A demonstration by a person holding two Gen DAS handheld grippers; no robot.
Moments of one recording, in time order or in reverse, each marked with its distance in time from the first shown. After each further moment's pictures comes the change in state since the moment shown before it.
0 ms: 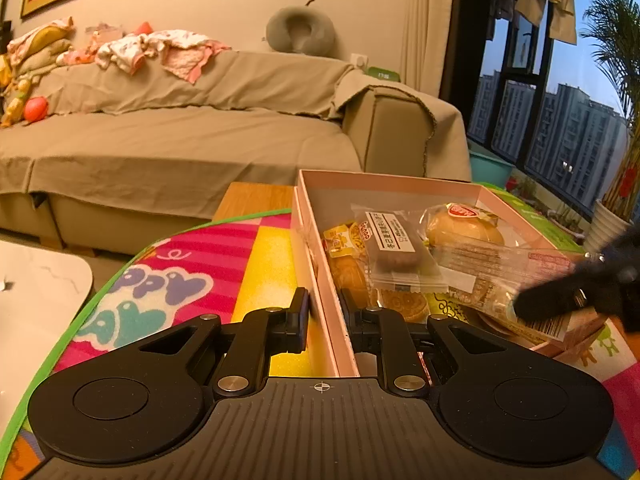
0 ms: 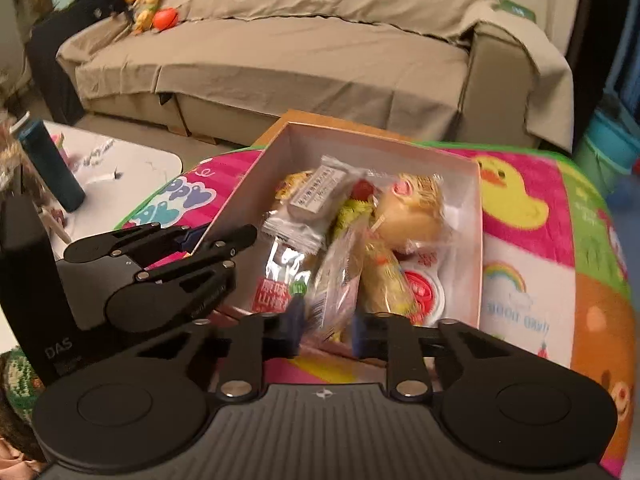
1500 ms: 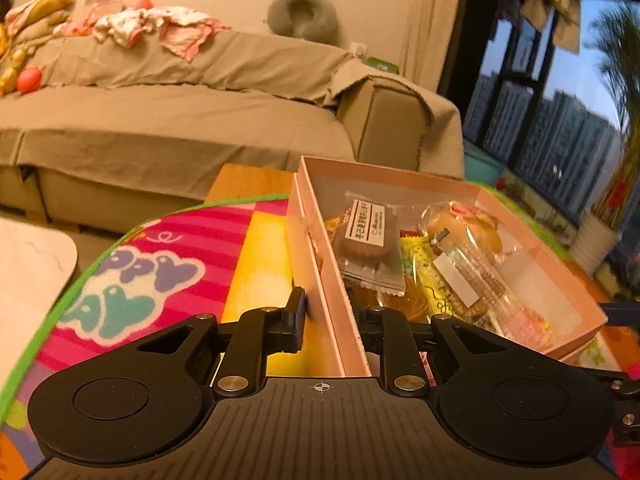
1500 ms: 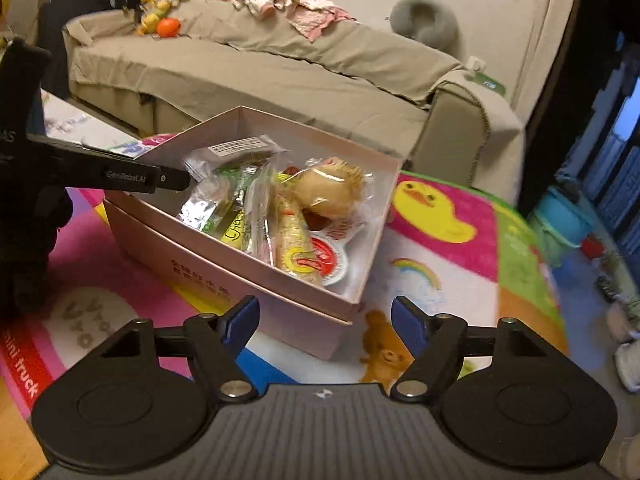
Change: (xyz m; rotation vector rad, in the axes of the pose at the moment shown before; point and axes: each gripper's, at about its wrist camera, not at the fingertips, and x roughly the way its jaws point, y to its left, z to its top) left arm 0.010 0.008 0.005 -0.033 0.057 -0.047; right arm -0.011 -0.048 -0.082 -0.159 -0.199 -0.135
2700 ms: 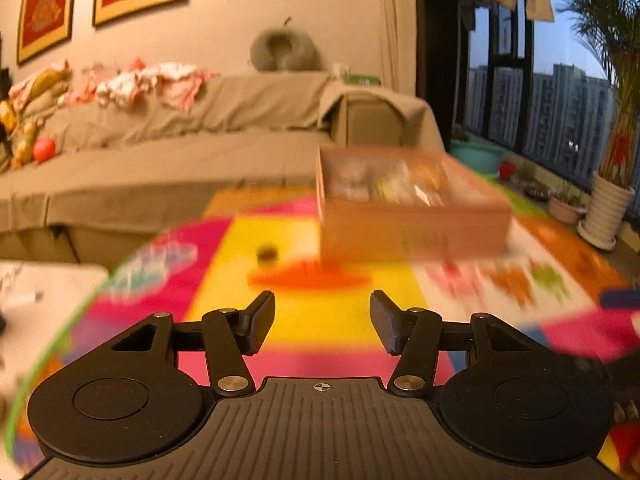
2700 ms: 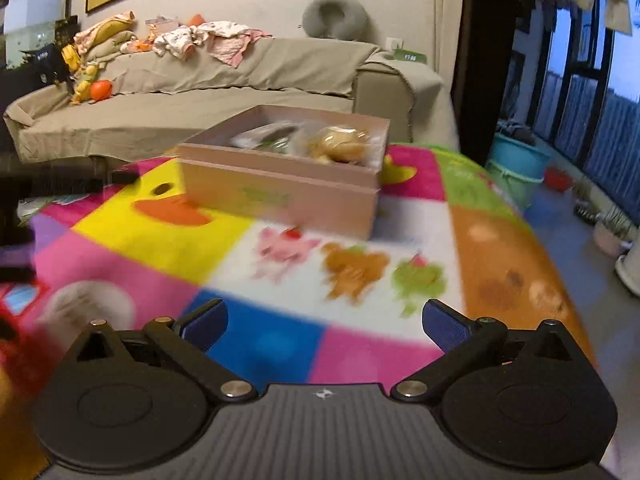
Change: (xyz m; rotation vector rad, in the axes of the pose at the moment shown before) left arm -0.086 -0.090 -0.055 0.138 -0.073 0.102; right arm -0.036 -0.005 -0.072 0.281 -0.062 -0.099
